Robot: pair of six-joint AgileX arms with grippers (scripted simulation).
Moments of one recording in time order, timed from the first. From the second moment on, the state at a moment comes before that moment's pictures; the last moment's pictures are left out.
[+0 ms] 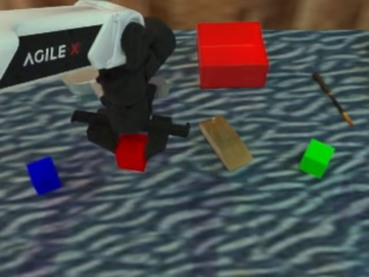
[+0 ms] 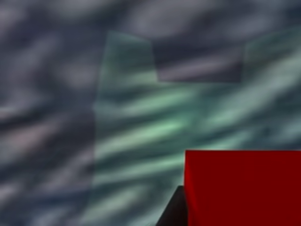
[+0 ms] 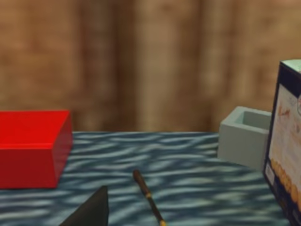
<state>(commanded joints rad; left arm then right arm) -0.53 2.06 1.55 -1.06 -0.01 -0.32 0.00 0.00 0.00 0.00 0.00 0.00</state>
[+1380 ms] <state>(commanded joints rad) -0.64 2.05 1.29 -0.79 -0.02 -0.64 0.00 0.00 0.00 0.00 0.00 0.00</state>
